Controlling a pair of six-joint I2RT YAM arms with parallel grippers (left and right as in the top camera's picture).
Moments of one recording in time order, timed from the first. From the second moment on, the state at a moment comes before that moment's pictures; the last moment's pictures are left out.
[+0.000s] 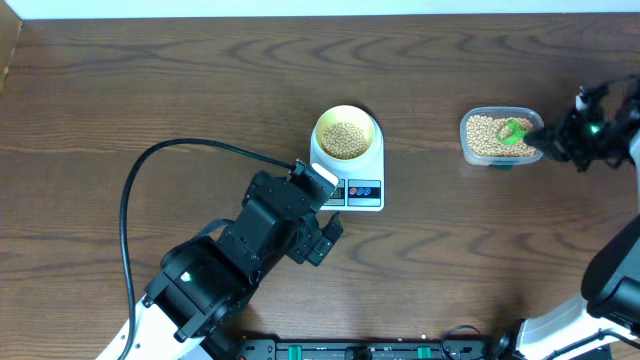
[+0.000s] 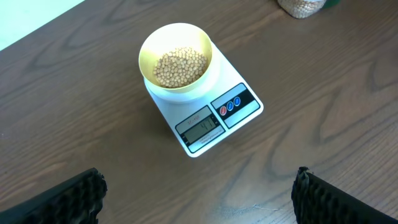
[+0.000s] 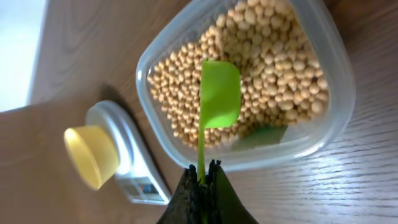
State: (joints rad) left arm -0.77 0.98 1.07 -0.87 -0.17 -0.01; right arm -0.45 1.83 1.40 -0.97 -0.69 0.18
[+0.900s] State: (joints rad) left arm -0.77 0.98 1.07 -0.87 -0.17 -0.01; right arm -0.44 1.83 1.23 -0.73 -1.29 -0.03
